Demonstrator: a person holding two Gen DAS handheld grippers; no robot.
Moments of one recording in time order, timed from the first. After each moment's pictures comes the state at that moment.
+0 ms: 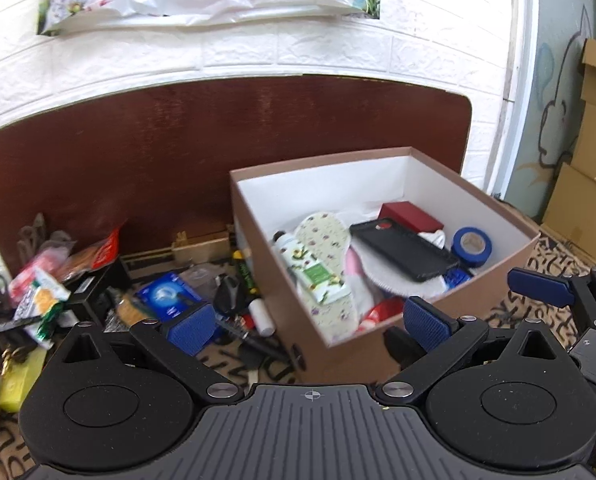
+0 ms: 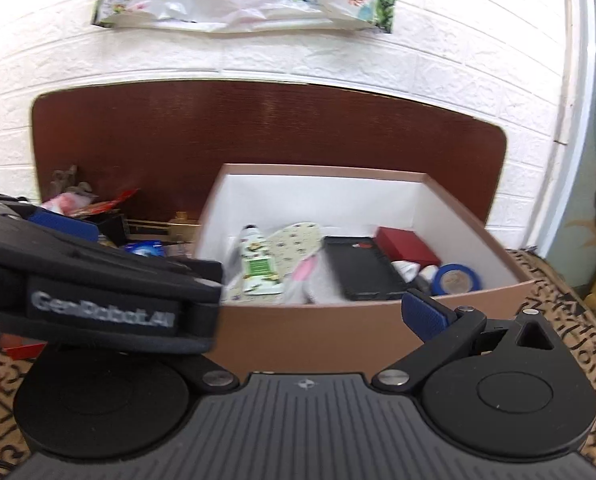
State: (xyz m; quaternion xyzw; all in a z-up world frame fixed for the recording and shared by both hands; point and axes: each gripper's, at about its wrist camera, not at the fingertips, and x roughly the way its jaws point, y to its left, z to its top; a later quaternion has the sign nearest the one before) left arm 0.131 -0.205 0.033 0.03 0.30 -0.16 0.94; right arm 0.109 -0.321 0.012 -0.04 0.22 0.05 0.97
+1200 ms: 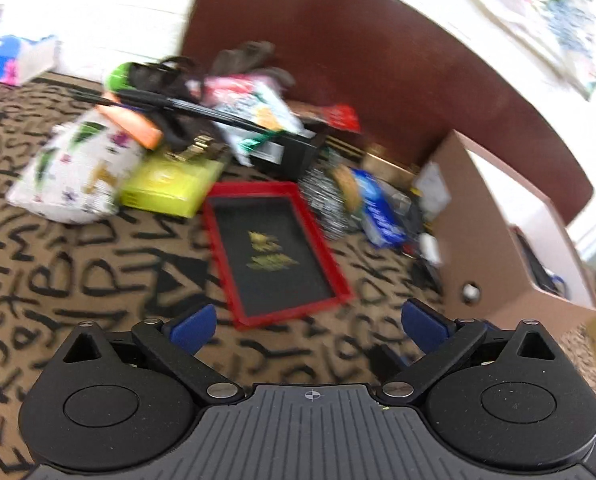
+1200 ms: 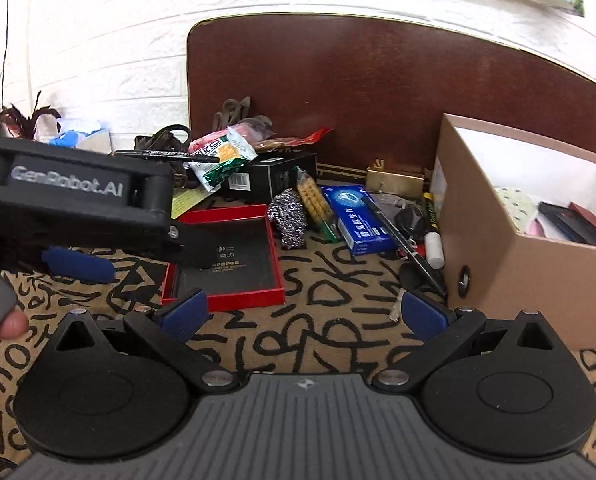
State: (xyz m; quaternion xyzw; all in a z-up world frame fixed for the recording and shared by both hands) left arm 0.101 0.002 -0.023 -0.19 0.38 -0.01 0.90; right arm 0.094 -0.182 -0.040 -0.08 0.27 0.21 0.94
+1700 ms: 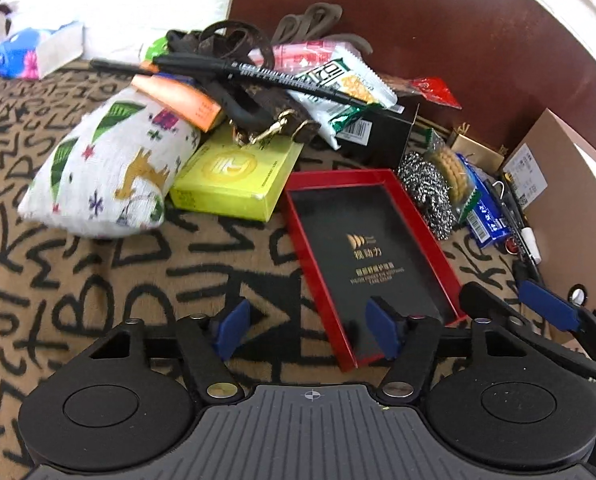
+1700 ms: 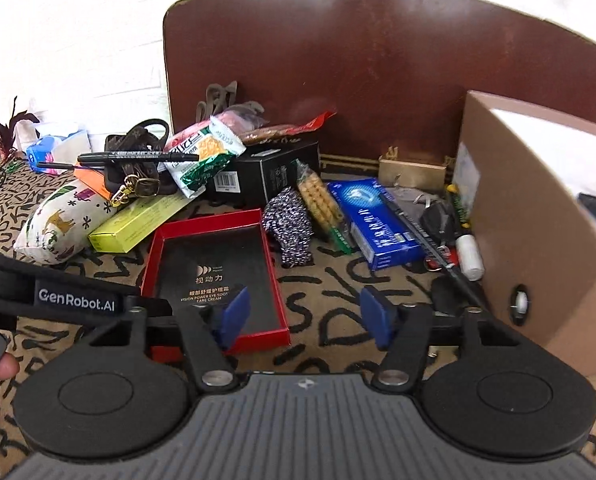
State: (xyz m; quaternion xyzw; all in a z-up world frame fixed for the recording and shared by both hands) left arm 0.147 0.026 -0.063 -0.15 0.42 0.03 0.89; right arm 0.152 -0.156 -0.066 -0.05 0.30 0.21 0.93
